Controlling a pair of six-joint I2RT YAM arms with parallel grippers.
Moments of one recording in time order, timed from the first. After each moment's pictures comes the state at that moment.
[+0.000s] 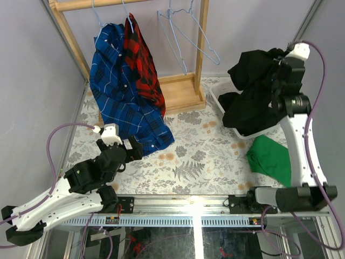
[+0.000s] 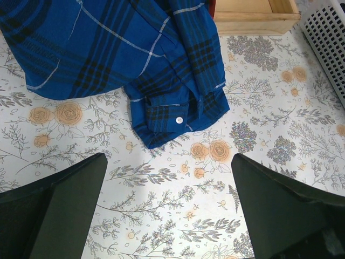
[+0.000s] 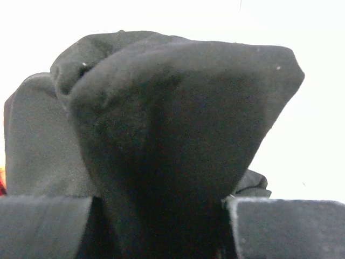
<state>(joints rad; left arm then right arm) -1.00 0.56 0.74 -0.79 -0.75 -0.75 0.06 1.23 1.46 -0.46 0.32 0.22</state>
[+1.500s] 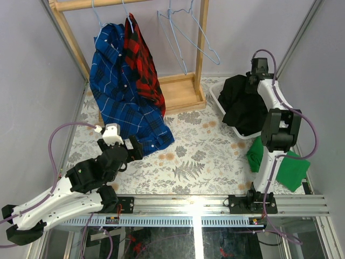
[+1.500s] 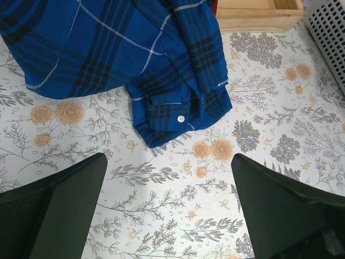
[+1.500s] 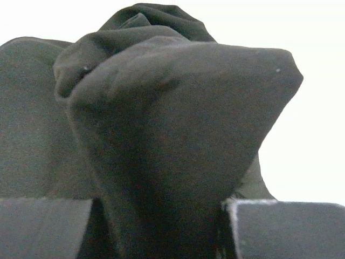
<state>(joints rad) -1.00 0.58 0.74 -0.79 -0.75 -0.75 -0.04 2.05 1.78 -0.57 0.18 0.06</state>
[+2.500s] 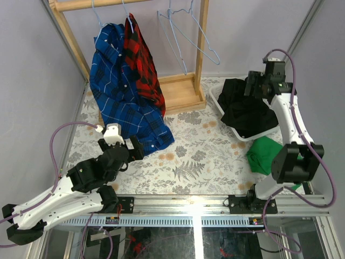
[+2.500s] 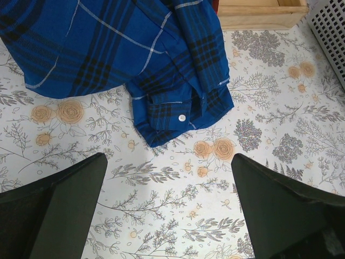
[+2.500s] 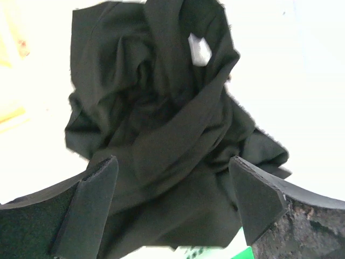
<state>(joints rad) -1.00 0.59 0.74 -0.79 -0.75 -0.75 -0.04 1.65 1.60 -0.67 0.11 0.07</state>
